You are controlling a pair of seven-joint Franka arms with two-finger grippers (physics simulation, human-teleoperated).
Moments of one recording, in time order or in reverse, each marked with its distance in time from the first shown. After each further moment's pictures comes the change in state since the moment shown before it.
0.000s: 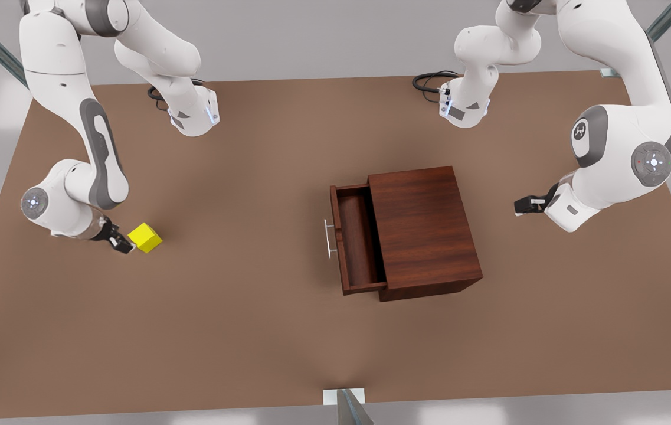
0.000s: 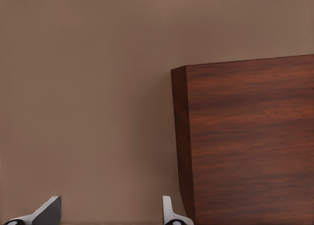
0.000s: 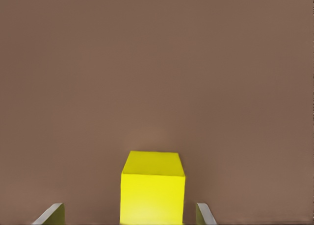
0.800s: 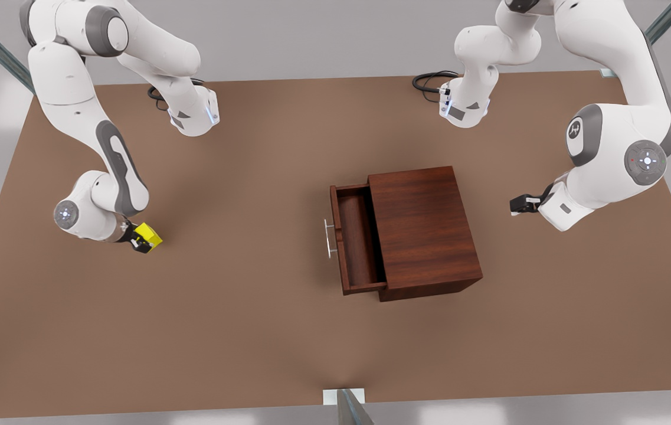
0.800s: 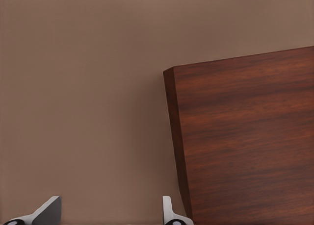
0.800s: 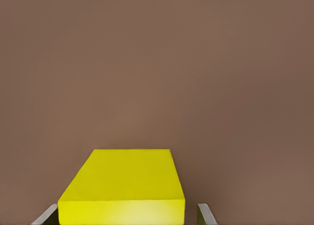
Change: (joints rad) left arm -0.018 0.006 -0.005 0.018 0.006 -0.002 0.029; right arm 0.014 0.138 0.009 -0.051 -0.009 0.125 0.044
